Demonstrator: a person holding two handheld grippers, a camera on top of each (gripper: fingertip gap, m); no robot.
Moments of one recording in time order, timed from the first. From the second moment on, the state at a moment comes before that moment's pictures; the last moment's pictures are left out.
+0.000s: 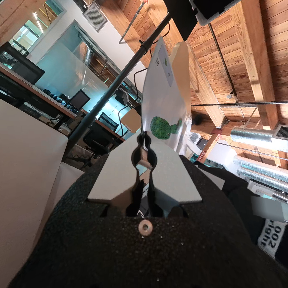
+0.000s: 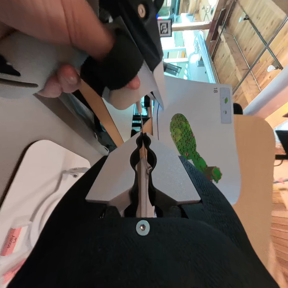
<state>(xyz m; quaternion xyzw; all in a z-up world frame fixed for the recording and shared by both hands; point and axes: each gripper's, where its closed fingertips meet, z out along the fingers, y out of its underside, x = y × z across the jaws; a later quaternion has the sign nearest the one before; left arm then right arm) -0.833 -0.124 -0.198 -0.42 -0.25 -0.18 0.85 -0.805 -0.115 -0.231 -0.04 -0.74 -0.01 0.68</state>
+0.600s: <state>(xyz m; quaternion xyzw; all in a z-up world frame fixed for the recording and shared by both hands) -0.831 -0.130 -0.201 -0.41 -0.24 -0.15 0.86 -0.787 -0.109 -0.219 -0.20 -0.64 0.31 0.67</state>
